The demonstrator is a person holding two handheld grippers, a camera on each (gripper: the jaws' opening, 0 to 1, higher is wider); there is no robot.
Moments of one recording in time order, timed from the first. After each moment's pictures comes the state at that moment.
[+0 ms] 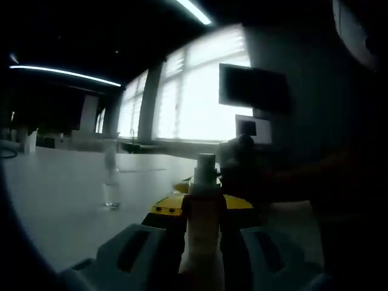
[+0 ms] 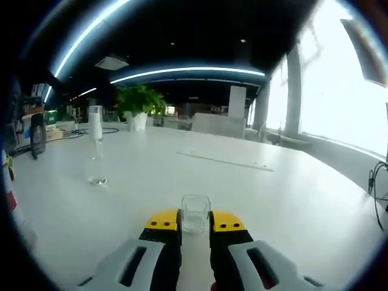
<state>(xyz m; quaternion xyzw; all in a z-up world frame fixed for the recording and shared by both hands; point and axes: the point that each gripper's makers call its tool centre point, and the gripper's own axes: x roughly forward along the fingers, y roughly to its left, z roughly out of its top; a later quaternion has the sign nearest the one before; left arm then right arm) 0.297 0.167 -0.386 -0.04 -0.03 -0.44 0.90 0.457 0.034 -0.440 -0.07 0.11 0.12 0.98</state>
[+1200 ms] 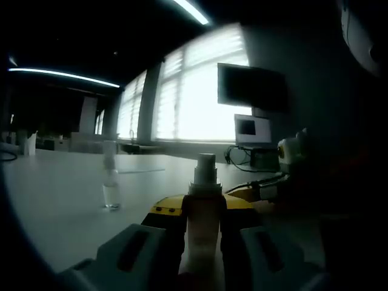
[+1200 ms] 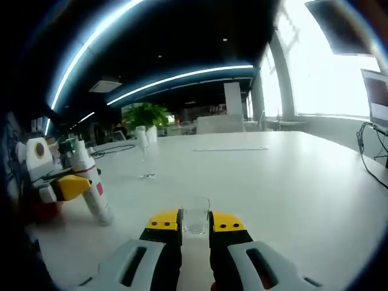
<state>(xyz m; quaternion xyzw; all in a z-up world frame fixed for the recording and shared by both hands) 0.298 0.170 -0.387 -0.04 -0.03 -0.44 0.89 0.316 0.037 -0.435 0.03 0.12 0.14 0.98</state>
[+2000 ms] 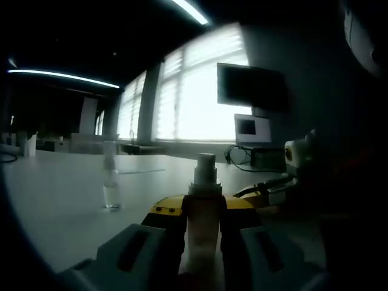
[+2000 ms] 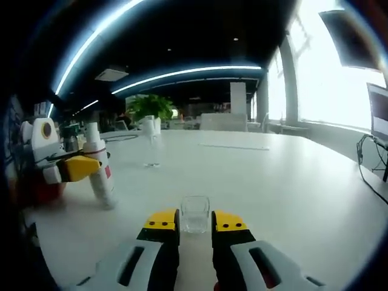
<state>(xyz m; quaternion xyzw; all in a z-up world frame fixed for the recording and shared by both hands) 0.298 0.170 -0.388 -0.03 -0.03 -0.44 0.89 0.309 0.040 -0.442 -0.01 0.12 0.15 0.98</state>
